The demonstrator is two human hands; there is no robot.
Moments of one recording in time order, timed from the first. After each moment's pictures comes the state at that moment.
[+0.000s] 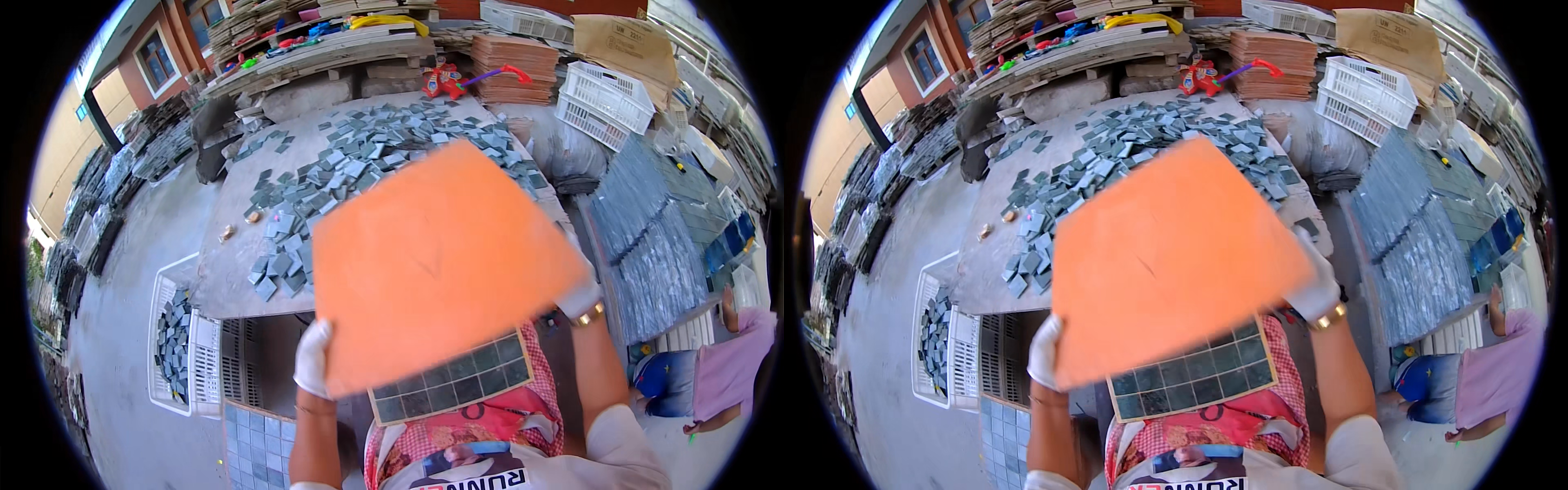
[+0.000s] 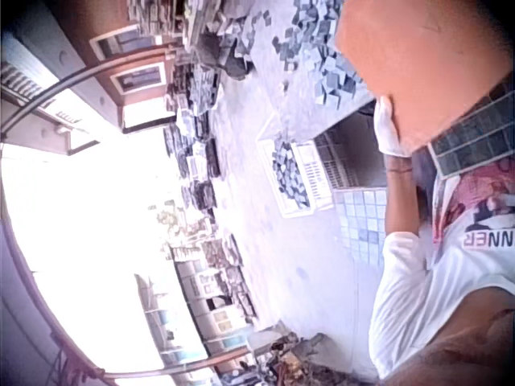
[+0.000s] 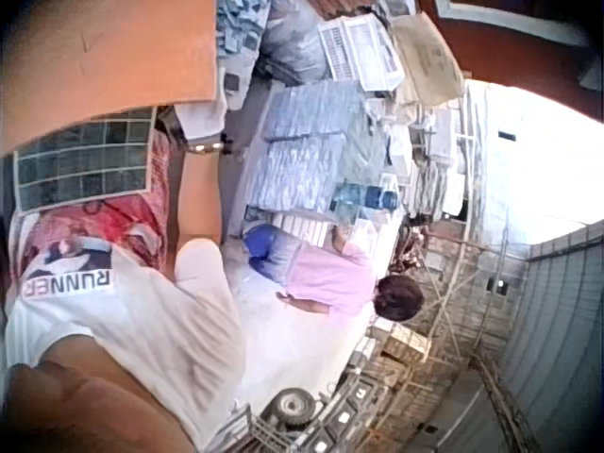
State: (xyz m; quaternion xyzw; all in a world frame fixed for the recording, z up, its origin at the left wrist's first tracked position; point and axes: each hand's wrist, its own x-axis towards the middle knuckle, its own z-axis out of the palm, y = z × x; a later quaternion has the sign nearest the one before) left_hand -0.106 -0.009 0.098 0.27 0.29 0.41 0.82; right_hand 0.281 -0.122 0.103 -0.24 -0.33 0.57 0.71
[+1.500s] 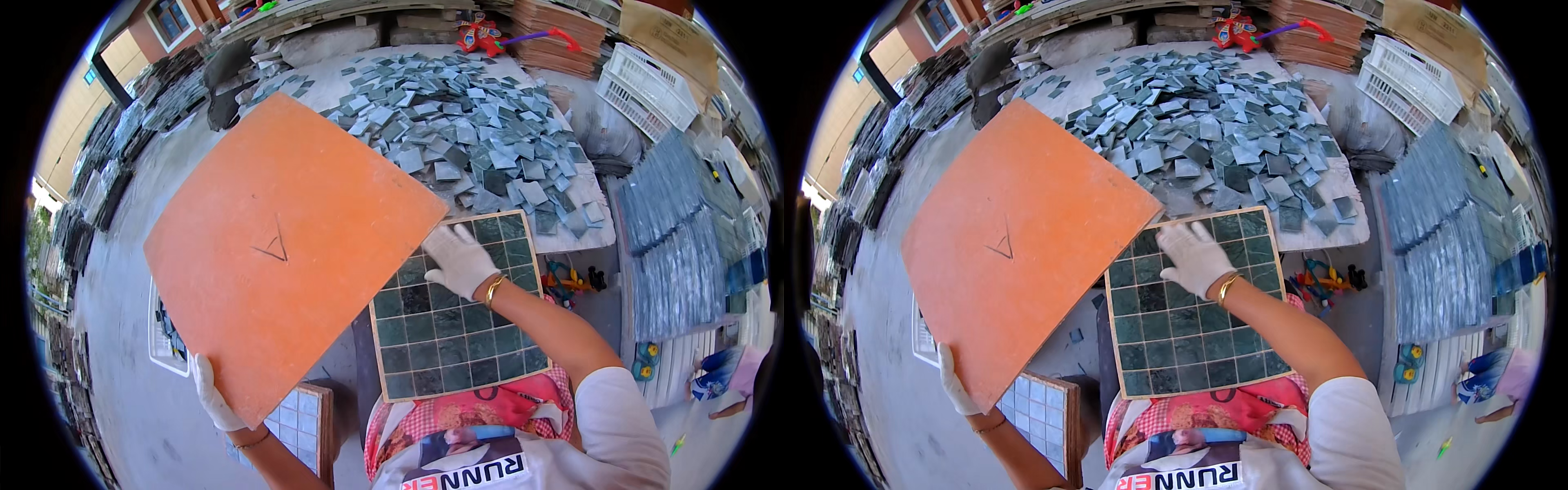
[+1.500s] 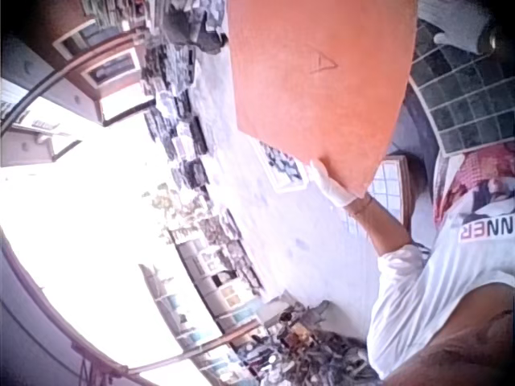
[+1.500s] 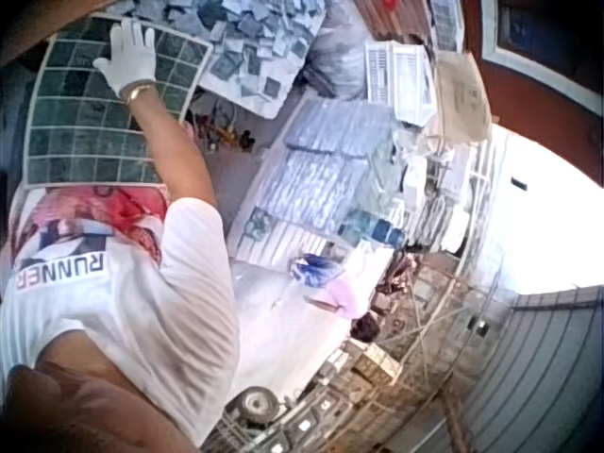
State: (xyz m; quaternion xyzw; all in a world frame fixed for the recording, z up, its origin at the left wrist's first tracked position) left_hand -0.237 -0.058 0.149 0.30 0.43 0.69 0.50; right_hand 0.149 0.014 0.008 -0.58 -0.81 -0.01 0.04
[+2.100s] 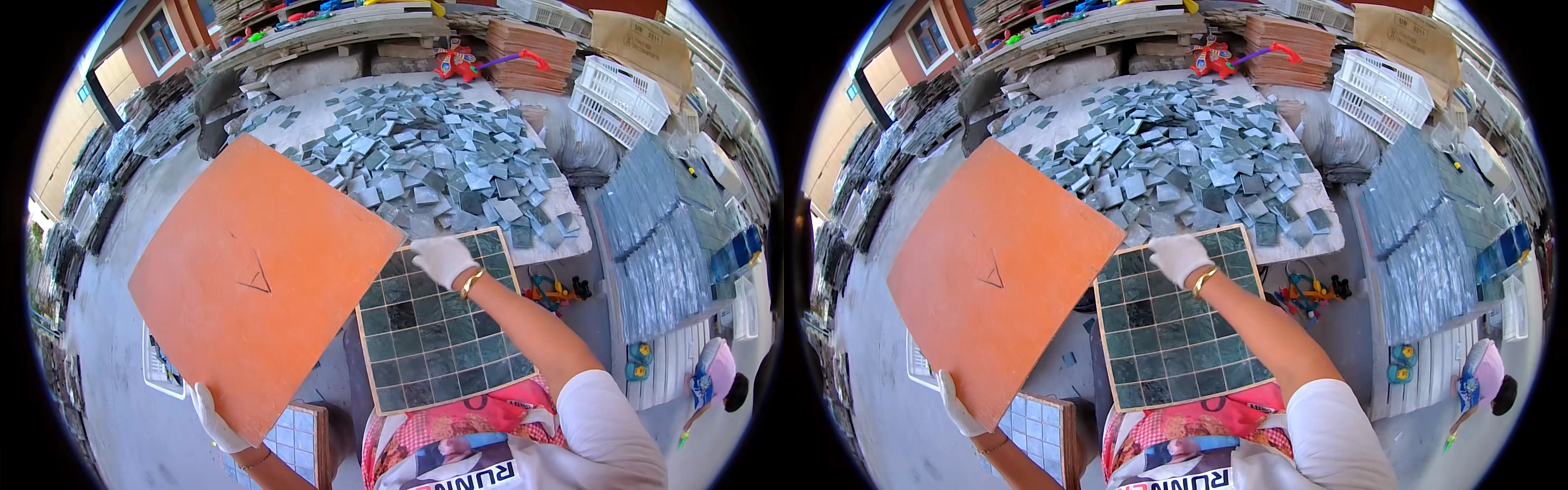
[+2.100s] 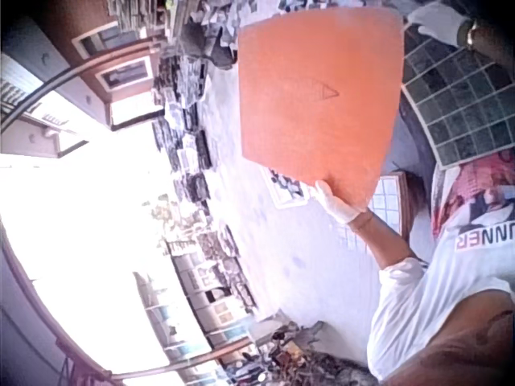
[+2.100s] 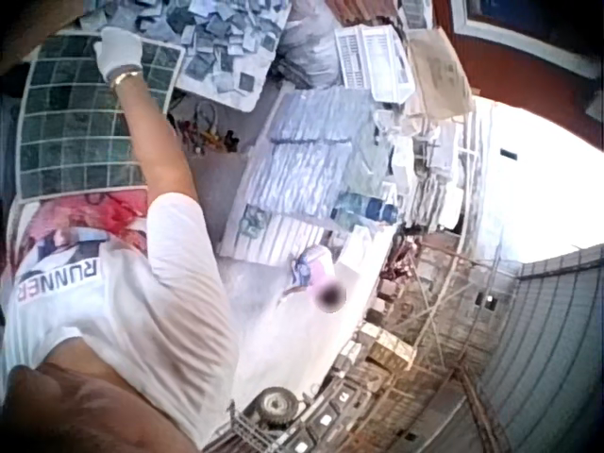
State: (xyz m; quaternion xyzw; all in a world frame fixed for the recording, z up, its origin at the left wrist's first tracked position) left_hand -0.245 -0.072 0.144 0.31 0.47 0.71 0.42; right_hand 0.154 0.043 0.048 -0.67 -0.73 0.11 0.07
